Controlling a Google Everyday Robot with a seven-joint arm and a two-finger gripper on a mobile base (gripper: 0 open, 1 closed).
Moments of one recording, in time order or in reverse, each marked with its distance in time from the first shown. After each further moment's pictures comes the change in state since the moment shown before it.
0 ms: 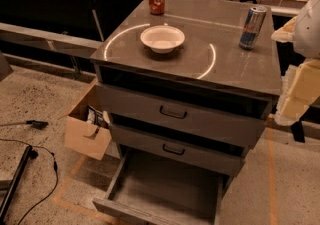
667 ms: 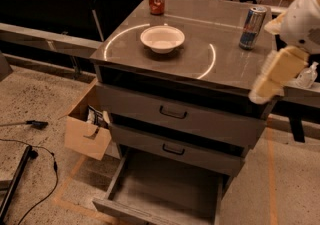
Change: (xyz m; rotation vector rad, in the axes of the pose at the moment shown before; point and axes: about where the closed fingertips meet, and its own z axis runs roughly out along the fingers) arm -0.020 -0.036 0.017 0.040 -0.141 0.118
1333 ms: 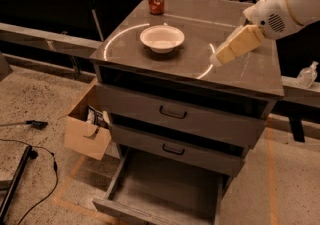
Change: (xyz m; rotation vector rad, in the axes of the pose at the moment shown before) arm -0.060 -0.077 0.044 0.067 -0.343 0.223
